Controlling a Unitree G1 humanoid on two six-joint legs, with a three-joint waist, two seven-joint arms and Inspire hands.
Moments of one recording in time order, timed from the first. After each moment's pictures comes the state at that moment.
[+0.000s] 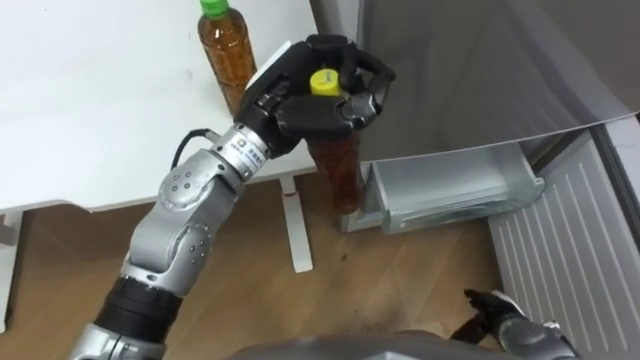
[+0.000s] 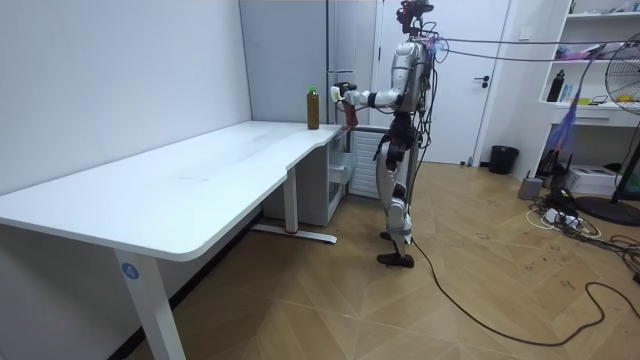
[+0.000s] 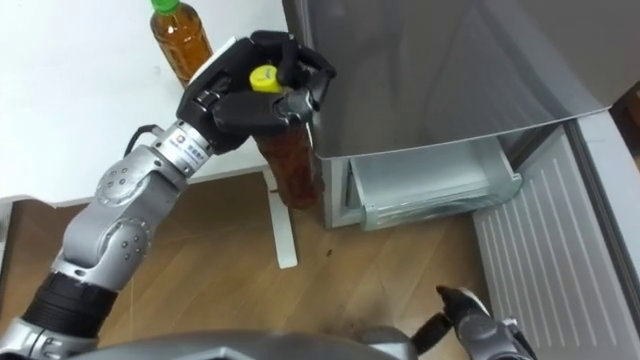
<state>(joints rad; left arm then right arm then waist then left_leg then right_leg) -0.06 0.26 -0.28 -0.05 -0.62 0.04 -0.36 0.04 -0.29 0.19 1.03 -0.20 0.05 0.07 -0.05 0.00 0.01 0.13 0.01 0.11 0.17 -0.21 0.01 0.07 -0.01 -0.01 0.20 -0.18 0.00</state>
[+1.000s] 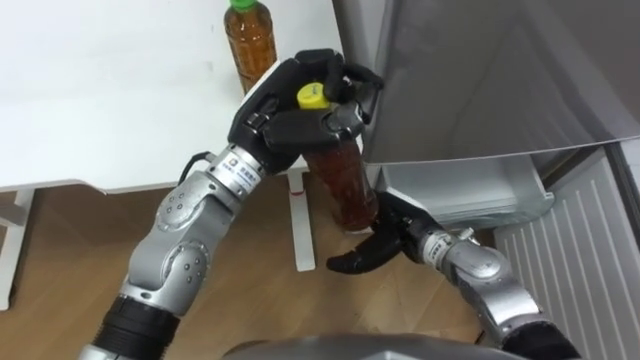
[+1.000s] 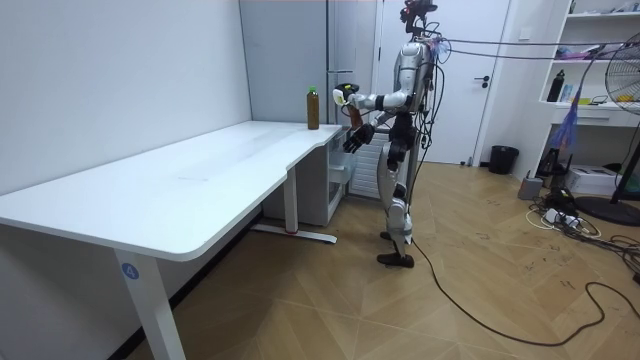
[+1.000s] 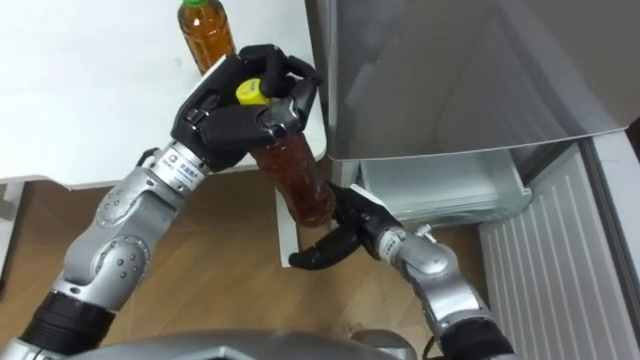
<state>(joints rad) 0.02 0.27 -0.28 -0.04 -0.70 -0.01 -0.43 0.05 -0.22 0.30 0.48 0.00 -0.06 0.47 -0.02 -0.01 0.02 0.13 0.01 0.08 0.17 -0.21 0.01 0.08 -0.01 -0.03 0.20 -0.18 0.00</state>
